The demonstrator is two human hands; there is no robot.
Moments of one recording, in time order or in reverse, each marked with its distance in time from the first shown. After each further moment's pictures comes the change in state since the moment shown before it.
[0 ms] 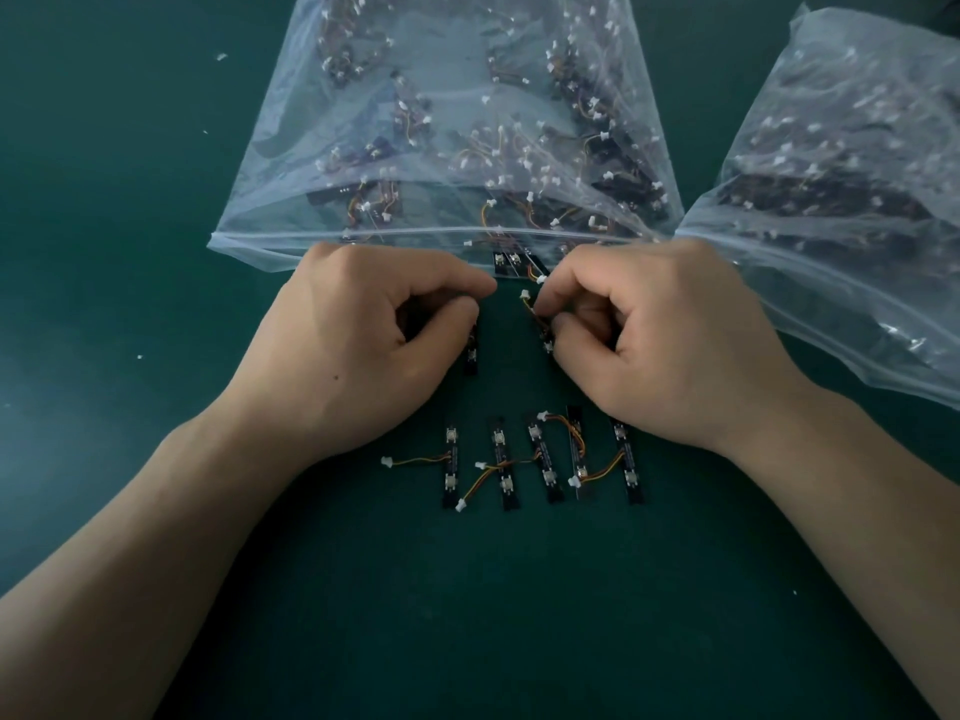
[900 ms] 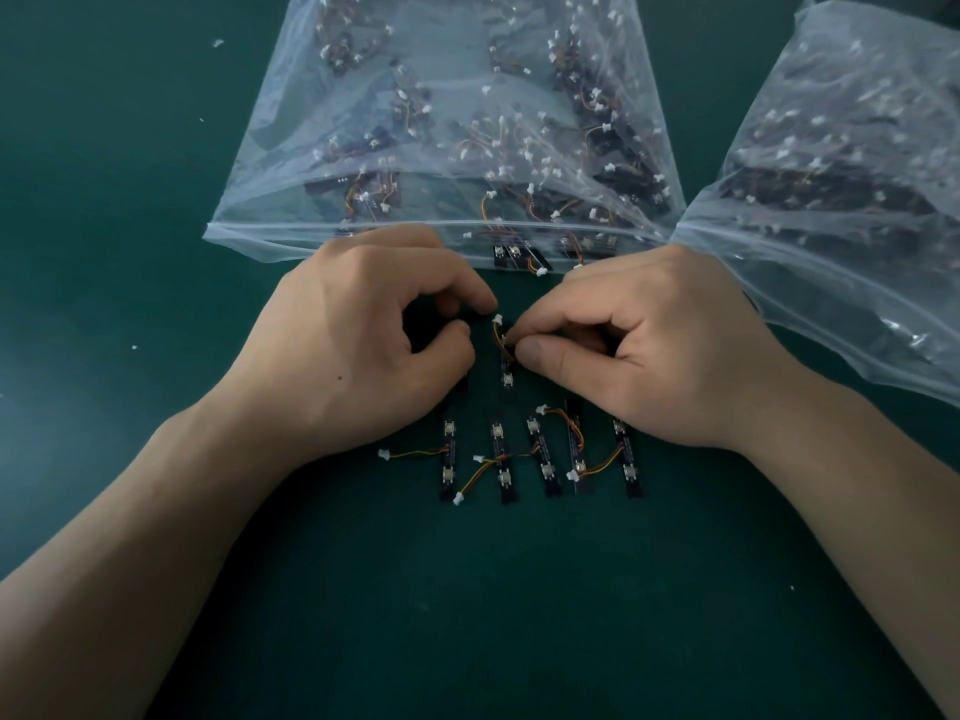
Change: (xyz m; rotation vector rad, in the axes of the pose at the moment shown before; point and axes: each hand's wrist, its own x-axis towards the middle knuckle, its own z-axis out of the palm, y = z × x) left_hand 0.002 0.000 -0.003 0.029 -0.118 0.063; right_hand 0.000 0.001 -0.004 0.078 -0.131 -0.099
